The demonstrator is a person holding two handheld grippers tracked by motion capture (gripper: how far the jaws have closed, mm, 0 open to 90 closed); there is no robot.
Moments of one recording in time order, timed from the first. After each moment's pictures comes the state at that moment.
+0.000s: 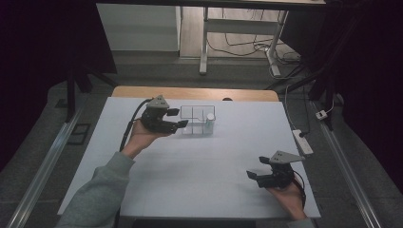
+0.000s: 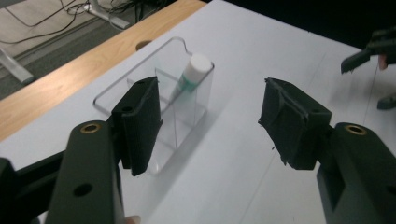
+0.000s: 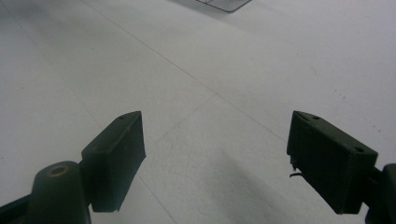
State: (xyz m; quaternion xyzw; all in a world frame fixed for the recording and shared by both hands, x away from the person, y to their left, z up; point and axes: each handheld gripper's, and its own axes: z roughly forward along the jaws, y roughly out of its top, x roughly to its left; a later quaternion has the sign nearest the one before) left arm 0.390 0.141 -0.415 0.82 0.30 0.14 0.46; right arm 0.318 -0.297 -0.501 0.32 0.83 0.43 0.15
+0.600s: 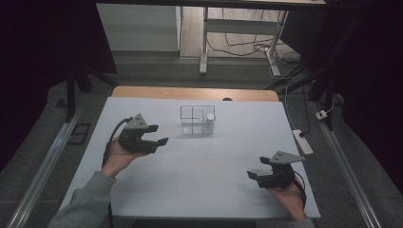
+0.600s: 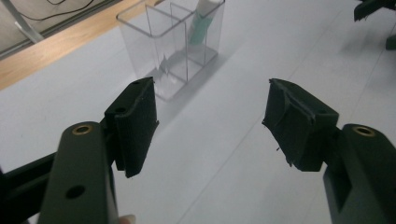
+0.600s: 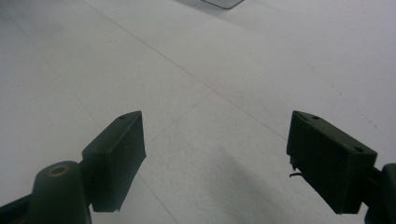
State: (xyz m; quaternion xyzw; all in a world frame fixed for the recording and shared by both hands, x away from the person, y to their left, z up) left arm 0.334 0.187 -0.442 0.83 0.32 0.16 0.44; right arm 0.317 -0.299 -0.501 0.32 0.83 0.43 0.15
